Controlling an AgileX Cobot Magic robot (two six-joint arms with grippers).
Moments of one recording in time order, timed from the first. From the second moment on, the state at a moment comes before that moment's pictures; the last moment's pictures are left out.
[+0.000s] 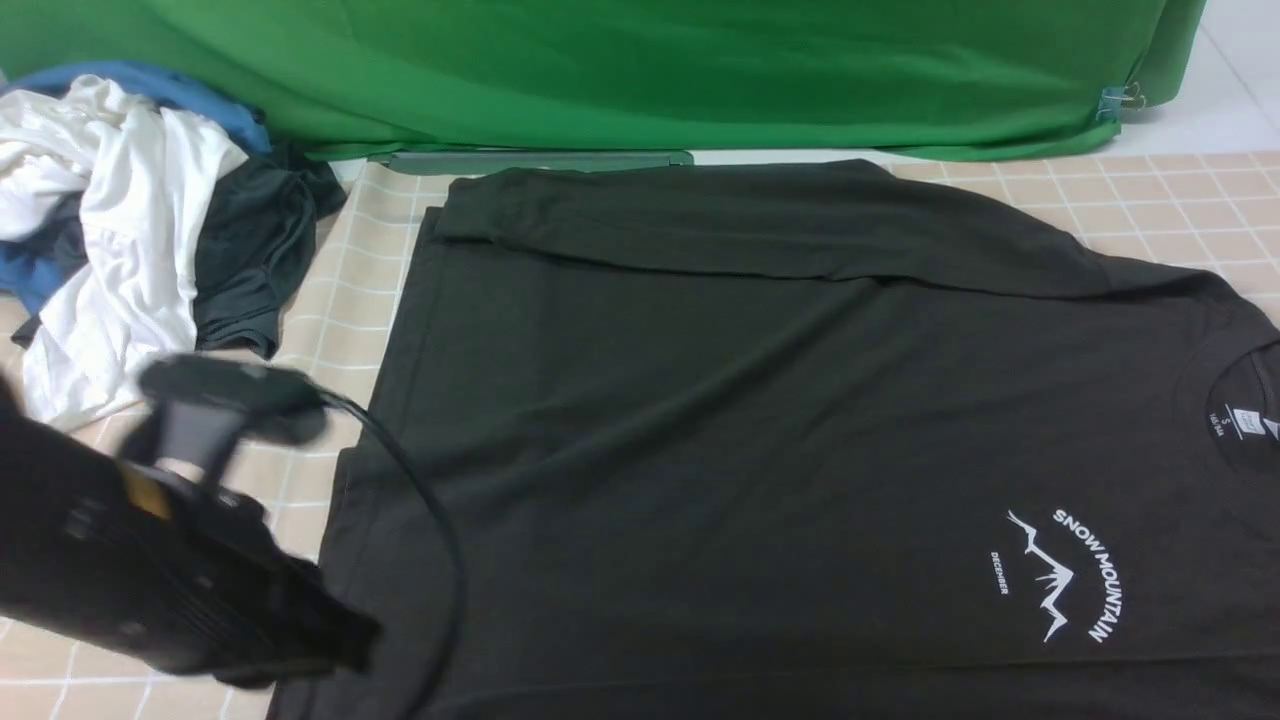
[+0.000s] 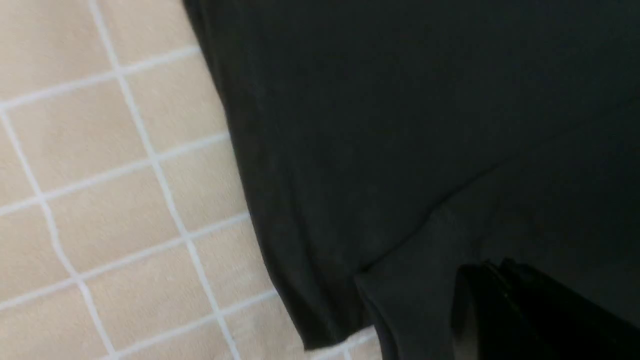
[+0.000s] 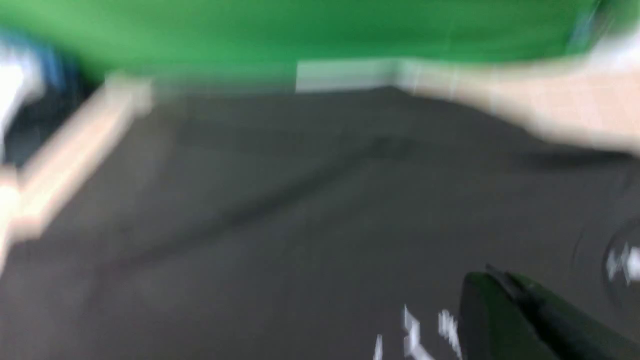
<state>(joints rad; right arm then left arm) 0.03 0.60 -0.63 0.37 0.66 -0.22 -0.38 1.16 -0.70 -0.18 0.93 0.09</state>
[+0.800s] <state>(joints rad) 0.03 0.76 -0.68 0.37 0.71 -0.27 -0.52 1.56 -0.70 -0.09 0.86 0.03</state>
